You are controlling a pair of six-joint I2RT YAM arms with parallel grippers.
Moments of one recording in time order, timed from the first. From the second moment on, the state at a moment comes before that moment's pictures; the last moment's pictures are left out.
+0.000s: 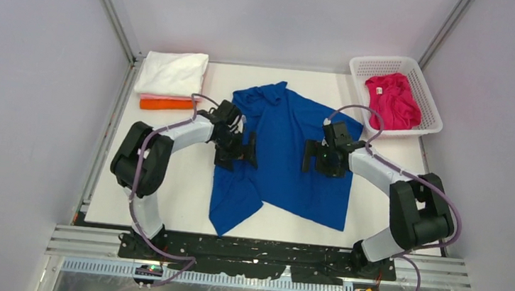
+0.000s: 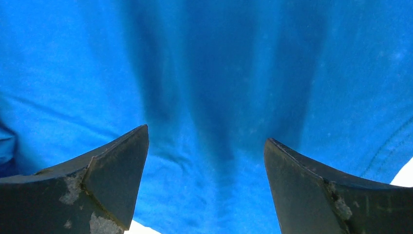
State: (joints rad) left arm -0.49 1.83 1.17 -0.58 0.38 -0.52; right arm 0.35 1.51 0.86 -0.43 -0.05 0.40
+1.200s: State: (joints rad) left arm -0.61 1.24 0.82 -0.75 0.09 -0.54; right arm 0.12 0.99 0.78 -0.35 0.13 0.49
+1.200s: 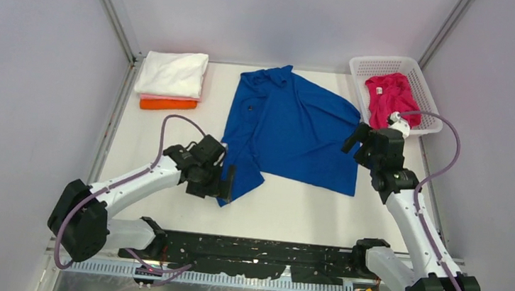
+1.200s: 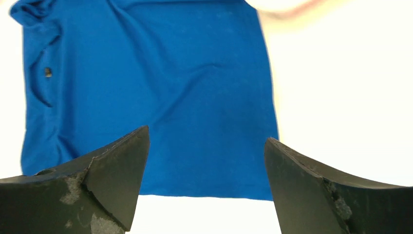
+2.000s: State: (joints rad) left arm -0.77 1.58 0.88 -0.72 -0.01 -0.63; right arm 0.08 0.98 0.69 -0.44 0.17 0.47
